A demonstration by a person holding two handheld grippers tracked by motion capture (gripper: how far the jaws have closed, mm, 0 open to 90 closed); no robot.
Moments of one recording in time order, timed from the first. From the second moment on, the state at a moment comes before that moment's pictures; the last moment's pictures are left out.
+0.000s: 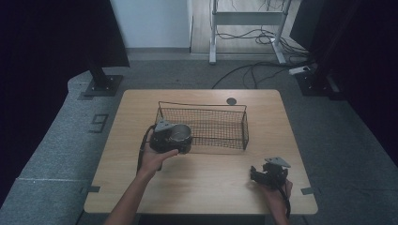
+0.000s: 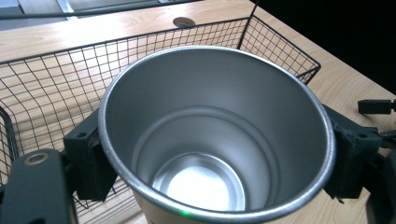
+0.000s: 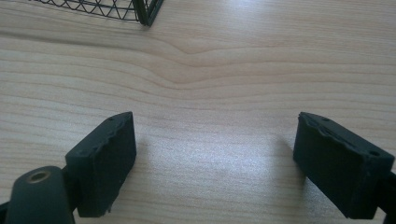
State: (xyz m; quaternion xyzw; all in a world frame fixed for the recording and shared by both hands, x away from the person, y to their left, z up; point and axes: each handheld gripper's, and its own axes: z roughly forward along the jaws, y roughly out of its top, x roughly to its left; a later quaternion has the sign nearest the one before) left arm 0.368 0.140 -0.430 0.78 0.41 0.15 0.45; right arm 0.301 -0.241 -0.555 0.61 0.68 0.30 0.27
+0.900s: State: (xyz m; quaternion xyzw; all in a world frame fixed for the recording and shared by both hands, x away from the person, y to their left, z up) left arm 0.388 0.124 -0.417 0.78 0.41 0.16 0.45; right arm 0.301 -0.241 -0.555 0.61 0.68 0.30 0.27
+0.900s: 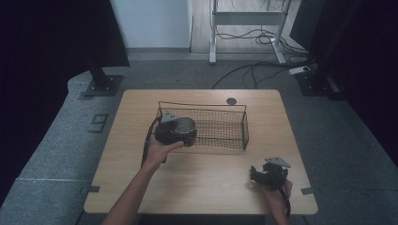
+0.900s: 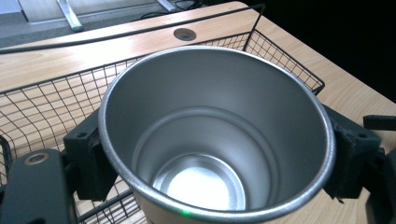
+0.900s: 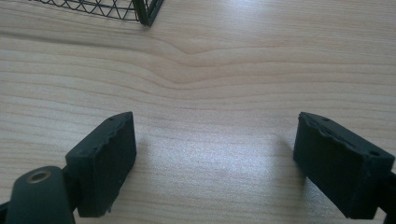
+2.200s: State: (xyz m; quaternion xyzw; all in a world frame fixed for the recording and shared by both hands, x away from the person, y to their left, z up) left arm 0.418 0.114 -0.411 0.78 0.42 0.16 0.44; right arm 0.301 -0.241 -0.555 0.61 0.68 0.30 0.27
